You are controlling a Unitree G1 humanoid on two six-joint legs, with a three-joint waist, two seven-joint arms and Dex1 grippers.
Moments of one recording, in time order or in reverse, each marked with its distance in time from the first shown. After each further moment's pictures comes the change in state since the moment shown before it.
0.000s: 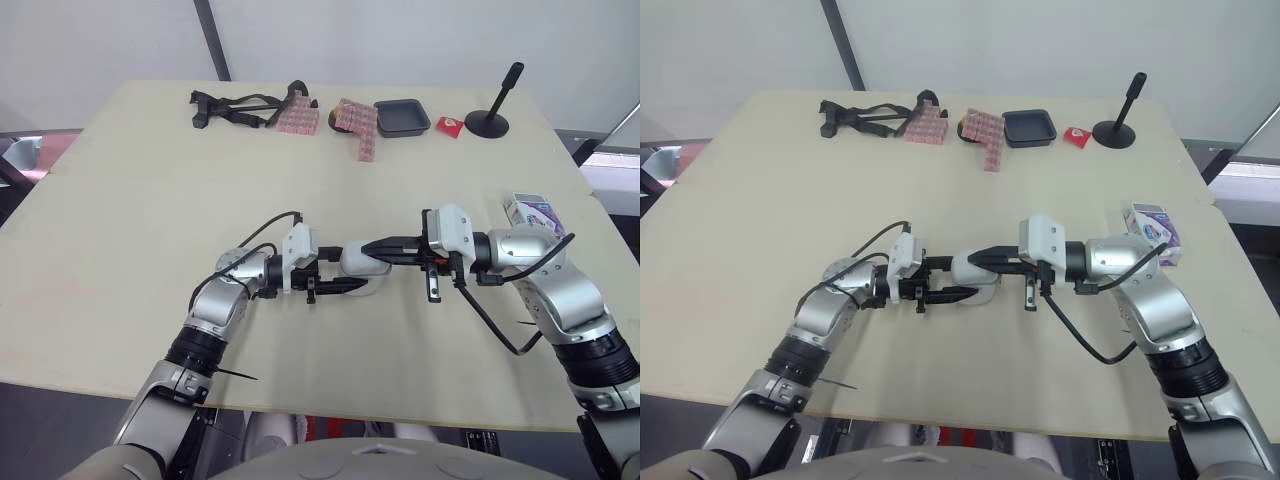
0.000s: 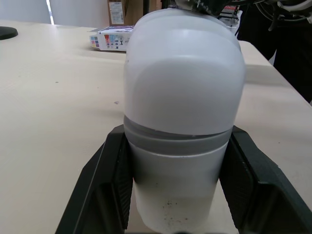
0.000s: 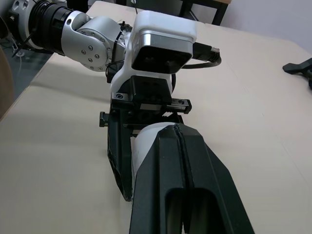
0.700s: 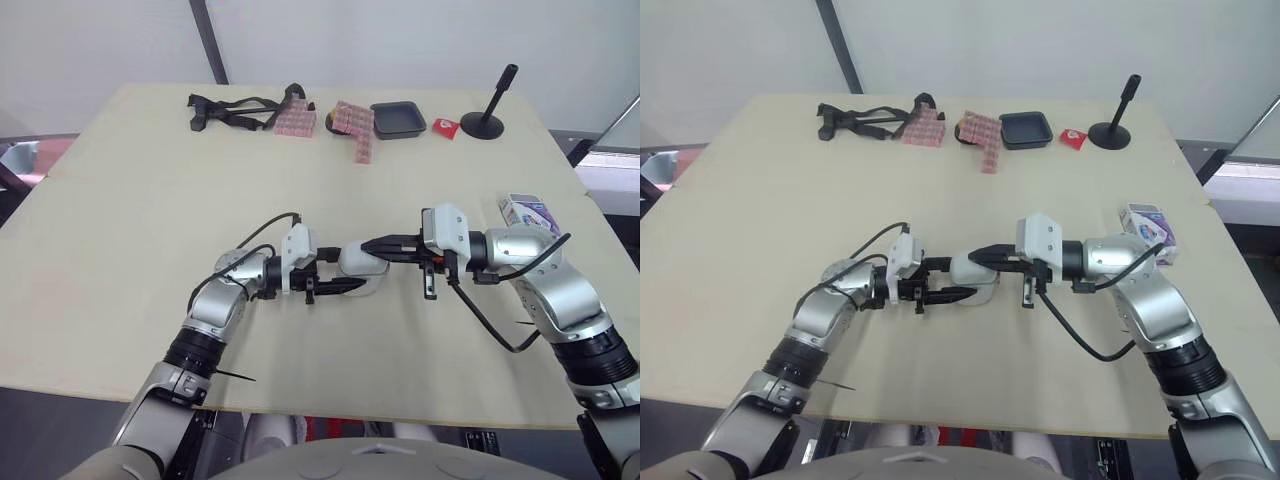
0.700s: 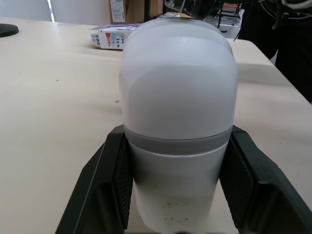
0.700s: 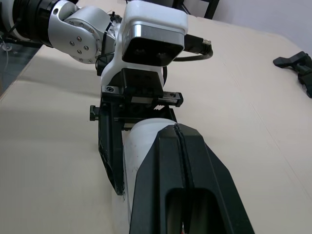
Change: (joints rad) left arm 0.007 0.006 0.002 -0.003 0.001 0.016 0.008; right arm -0.008 -0.003 0.023 0.033 -0.022 -0.004 -0.033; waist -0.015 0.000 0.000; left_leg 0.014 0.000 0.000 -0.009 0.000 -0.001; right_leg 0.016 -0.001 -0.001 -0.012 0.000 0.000
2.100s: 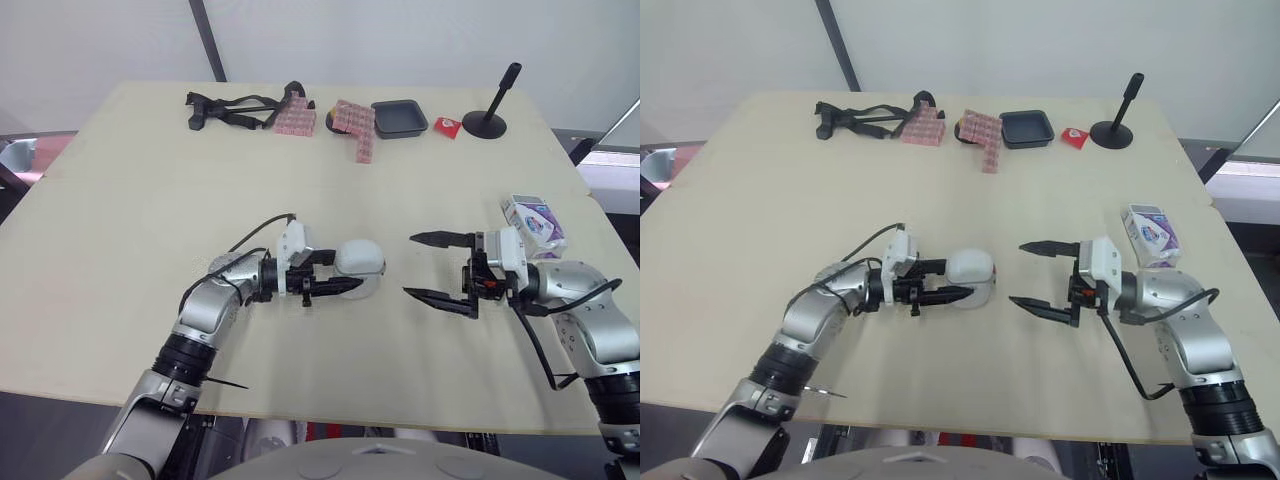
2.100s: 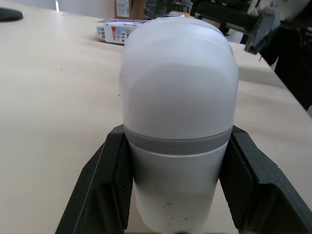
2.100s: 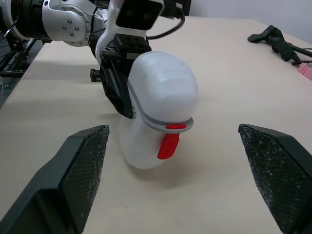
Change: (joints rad) left arm 0.036 0.053 0.034 -0.175 -0.136 0.360 0.090; right arm 0.248 -0.025 -0.213 0.108 0.120 -0.197 0.140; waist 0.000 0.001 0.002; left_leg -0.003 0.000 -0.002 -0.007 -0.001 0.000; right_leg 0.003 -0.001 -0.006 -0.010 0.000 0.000
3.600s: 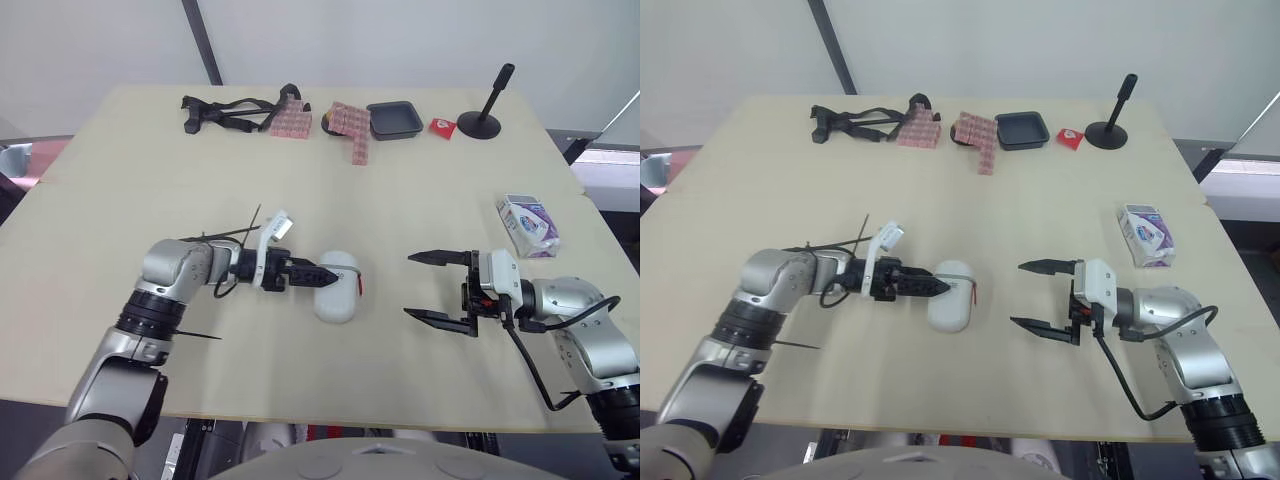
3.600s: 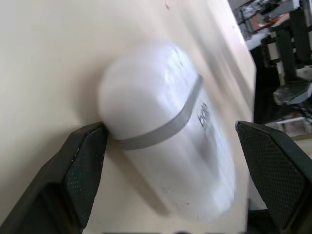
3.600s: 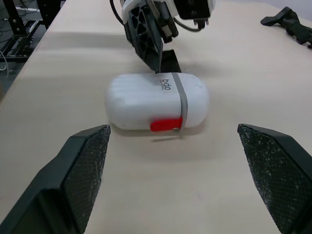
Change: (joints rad) left arm -0.192 0.213 0.024 0.062 -0.257 0.716 0.170; right arm 0.054 0.000 0.037 0.038 -0.054 -0.064 -0.005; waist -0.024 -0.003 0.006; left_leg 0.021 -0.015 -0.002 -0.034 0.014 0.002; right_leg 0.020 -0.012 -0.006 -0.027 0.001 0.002
